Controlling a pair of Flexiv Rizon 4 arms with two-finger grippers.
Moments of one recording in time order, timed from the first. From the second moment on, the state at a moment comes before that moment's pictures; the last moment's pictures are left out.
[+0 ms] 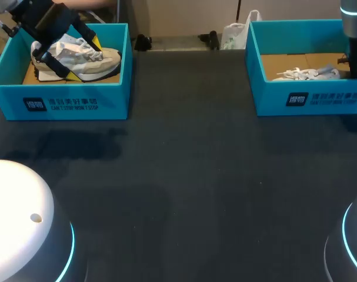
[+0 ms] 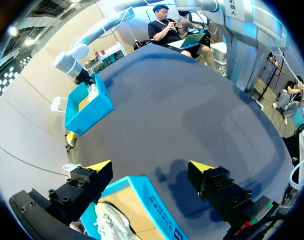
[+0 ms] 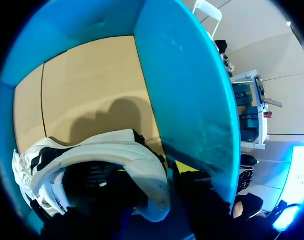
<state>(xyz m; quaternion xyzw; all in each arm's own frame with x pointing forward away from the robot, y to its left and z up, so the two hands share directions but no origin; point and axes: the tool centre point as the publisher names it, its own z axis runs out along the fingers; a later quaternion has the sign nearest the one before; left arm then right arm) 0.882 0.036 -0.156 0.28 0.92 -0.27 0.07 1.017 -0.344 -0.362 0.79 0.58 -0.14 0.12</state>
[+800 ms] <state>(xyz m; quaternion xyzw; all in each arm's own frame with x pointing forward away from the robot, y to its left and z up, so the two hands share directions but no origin) 0.882 0.036 -0.156 0.28 0.92 -0.27 0.07 1.027 -0.332 -0.327 0.79 0.59 -0.09 0.13</state>
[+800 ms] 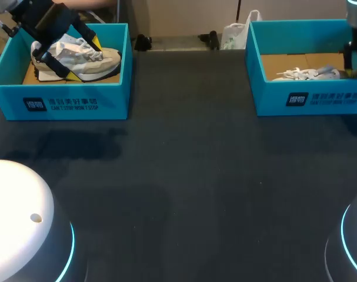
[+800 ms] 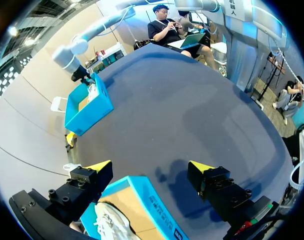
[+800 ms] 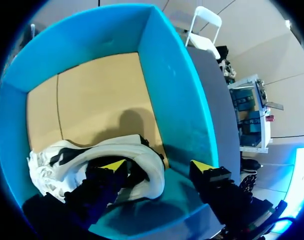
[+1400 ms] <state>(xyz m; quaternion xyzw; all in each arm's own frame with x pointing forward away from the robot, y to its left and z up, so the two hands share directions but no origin) 0.882 0.036 -0.156 0.28 0.92 -0.27 0.07 1.027 -0.305 -0.271 0.78 0.62 -0.03 0.13</state>
